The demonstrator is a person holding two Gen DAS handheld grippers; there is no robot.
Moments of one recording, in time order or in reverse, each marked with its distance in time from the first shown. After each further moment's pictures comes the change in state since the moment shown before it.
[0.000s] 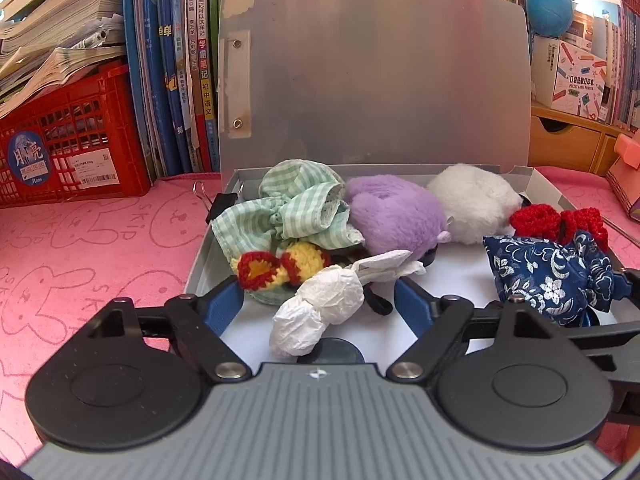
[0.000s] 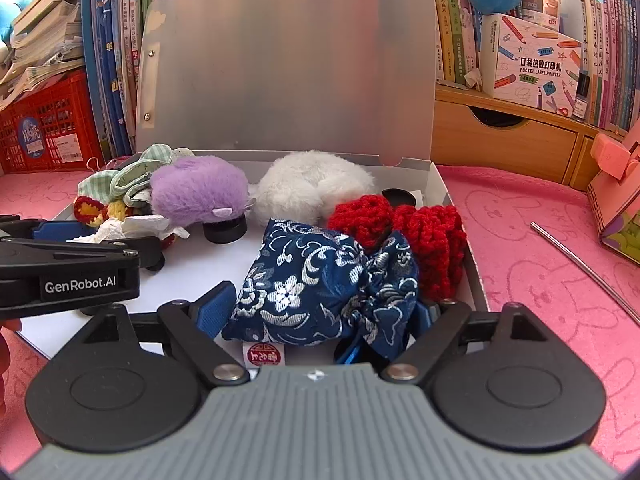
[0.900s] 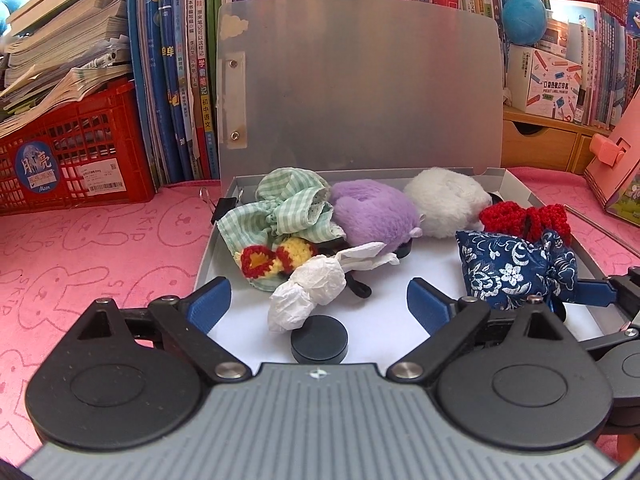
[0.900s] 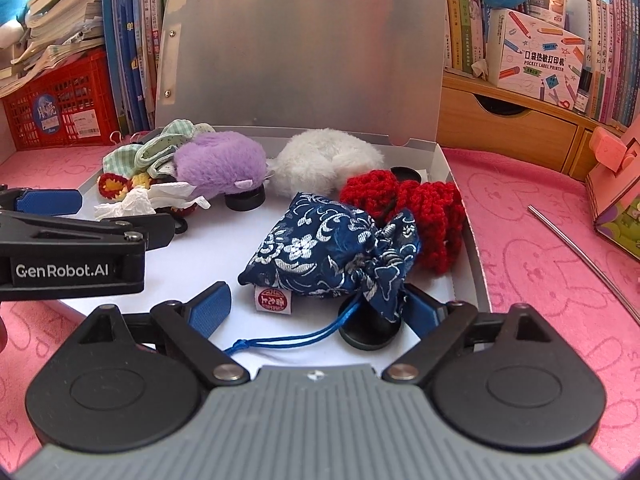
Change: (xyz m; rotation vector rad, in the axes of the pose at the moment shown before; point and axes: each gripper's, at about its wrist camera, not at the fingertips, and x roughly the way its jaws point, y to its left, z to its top) left arm -0.030 -0.008 -0.008 0.011 -0.023 -0.028; right arm -0.023 0.007 -0.008 -0.039 0.053 0.011
